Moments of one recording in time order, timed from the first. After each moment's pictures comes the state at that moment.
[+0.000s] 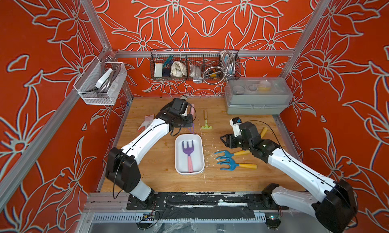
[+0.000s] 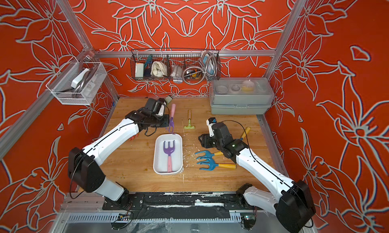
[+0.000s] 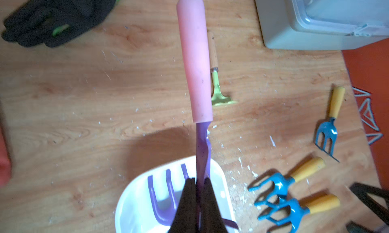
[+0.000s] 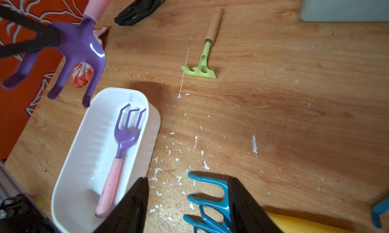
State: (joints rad) left arm -0.43 1.49 1.31 -0.68 0.08 -0.46; right arm 0.59 1.12 0.81 -0.38 -0.10 0.40
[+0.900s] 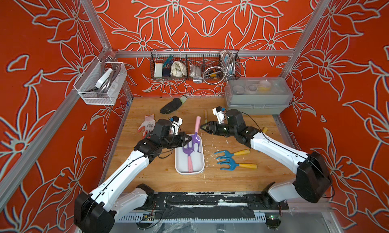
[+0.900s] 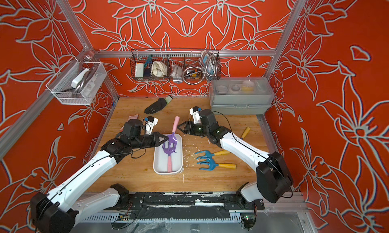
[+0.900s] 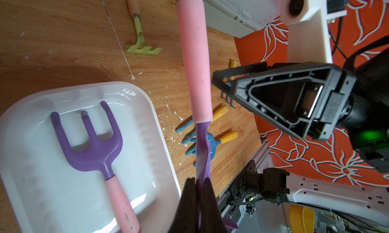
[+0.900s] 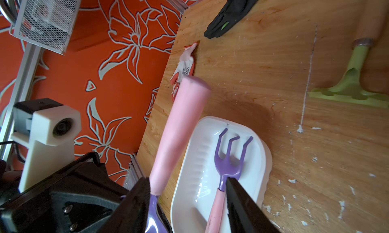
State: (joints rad) left arm -0.42 1.03 0.86 -0.45 0.48 -0.65; right arm 0.67 1.46 1.05 -0.08 -0.46 0.73
